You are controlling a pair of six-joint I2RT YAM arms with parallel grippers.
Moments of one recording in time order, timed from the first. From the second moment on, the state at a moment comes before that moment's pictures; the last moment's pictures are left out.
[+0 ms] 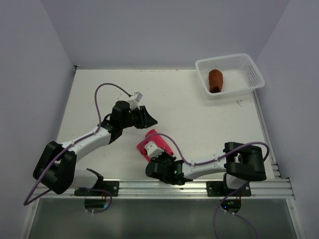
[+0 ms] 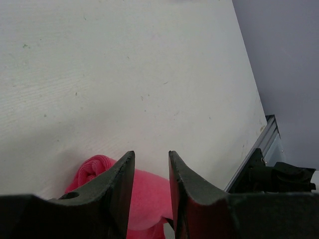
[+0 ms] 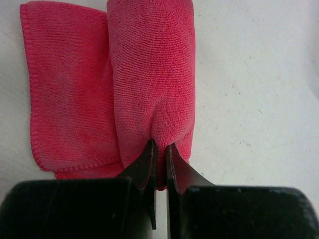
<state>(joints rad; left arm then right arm) -0.50 1.35 0.69 0.19 0.40 -0.63 1.46 1.62 0.76 -0.06 0.98 0.28</state>
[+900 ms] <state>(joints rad) -0.66 1.36 0.36 0.50 0.34 -0.79 1.47 1.49 0.77 -0.14 0.88 0.33</state>
